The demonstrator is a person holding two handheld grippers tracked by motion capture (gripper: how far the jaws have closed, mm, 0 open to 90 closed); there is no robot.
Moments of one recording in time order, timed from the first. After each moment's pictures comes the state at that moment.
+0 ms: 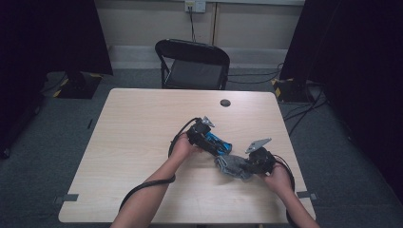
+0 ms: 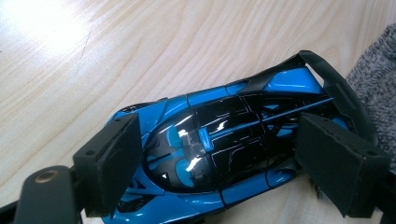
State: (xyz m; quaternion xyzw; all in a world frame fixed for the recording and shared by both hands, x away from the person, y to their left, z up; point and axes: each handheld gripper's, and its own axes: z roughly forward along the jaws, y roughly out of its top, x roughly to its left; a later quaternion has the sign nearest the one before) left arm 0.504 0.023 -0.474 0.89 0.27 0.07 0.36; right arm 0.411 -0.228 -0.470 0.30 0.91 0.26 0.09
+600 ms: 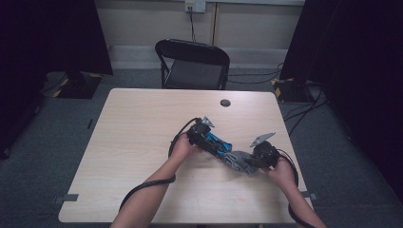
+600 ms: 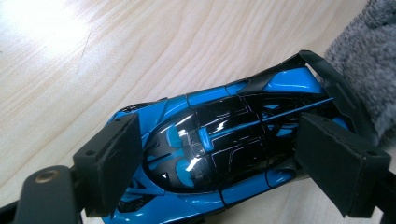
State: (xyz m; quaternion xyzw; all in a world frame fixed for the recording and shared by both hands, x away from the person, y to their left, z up) left arm 0.504 0.023 -0.474 0.89 0.27 0.07 0.36; right arm 0.430 -0.244 -0.468 0.33 0.91 0.24 0.10
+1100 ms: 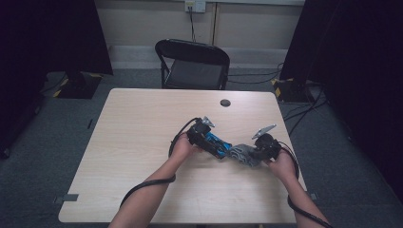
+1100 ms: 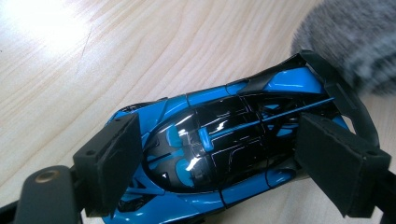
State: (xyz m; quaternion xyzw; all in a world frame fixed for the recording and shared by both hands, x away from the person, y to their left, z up) left arm 0.504 0.022 -0.474 0.89 0.28 0.07 0.36; right arm 0.457 -0.252 -0.465 0.35 0.90 0.22 0.11
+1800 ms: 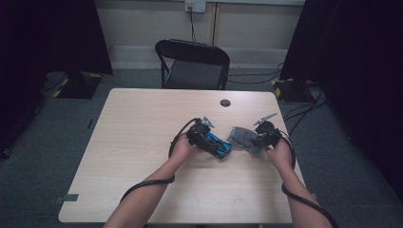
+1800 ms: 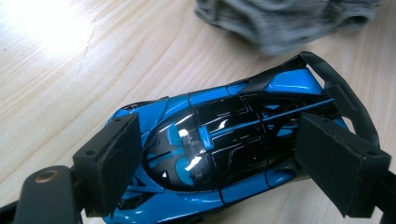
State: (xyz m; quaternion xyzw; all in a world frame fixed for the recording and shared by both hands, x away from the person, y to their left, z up) left arm 0.502 0.024 -0.475 0.89 0.28 0.07 0.36; right arm 0.494 -0.252 -0.453 0.43 0.87 0.20 0.16
